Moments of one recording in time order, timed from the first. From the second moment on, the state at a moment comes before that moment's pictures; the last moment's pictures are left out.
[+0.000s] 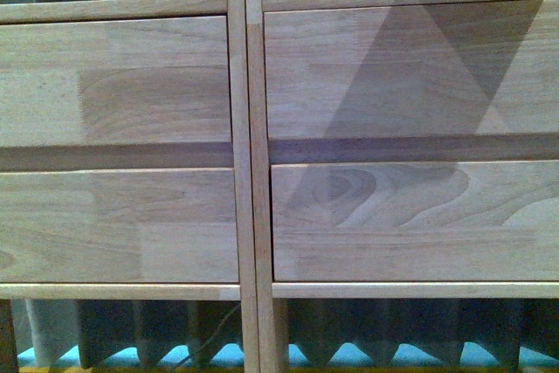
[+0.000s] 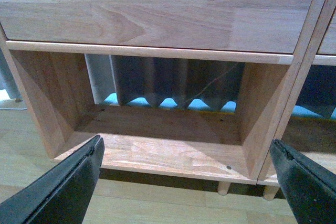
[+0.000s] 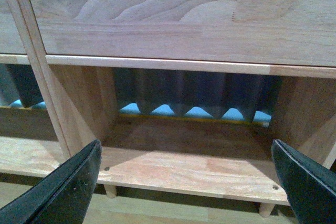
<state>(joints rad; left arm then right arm) -0.01 0.00 0.01 -0.01 0.00 0.00 0.00 0.00 0.01 0.00 0.00 0.00</state>
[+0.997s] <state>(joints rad) -0.01 0.00 0.01 -0.01 0.00 0.00 0.00 0.00 0.01 0.00 0.00 0.00</state>
